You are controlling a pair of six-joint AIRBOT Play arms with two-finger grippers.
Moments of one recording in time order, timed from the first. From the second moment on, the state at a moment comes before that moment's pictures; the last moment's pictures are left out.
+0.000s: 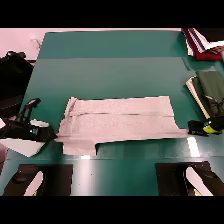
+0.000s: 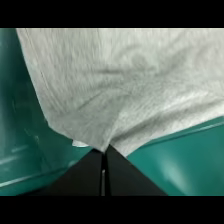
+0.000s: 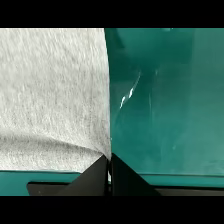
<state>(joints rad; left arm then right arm) 0.09 -0.63 0.64 1.16 -1.42 -1.45 -0.31 -0.82 0.75 -1.45 1.53 1.45</state>
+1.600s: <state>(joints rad) 0.04 -1.37 1.19 0.93 -1.09 -1.34 -0.47 -1.39 1.00 -1.06 1.26 1.29</state>
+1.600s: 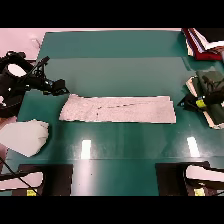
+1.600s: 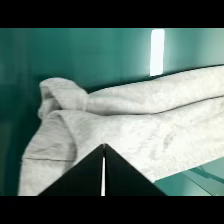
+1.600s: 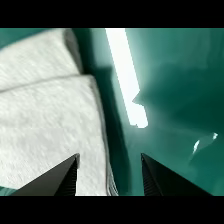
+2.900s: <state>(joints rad) -0.55 -1.83 1.54 0.95 -0.94 -1.42 -0.02 -1.17 1.32 -0.74 1.31 1.29</state>
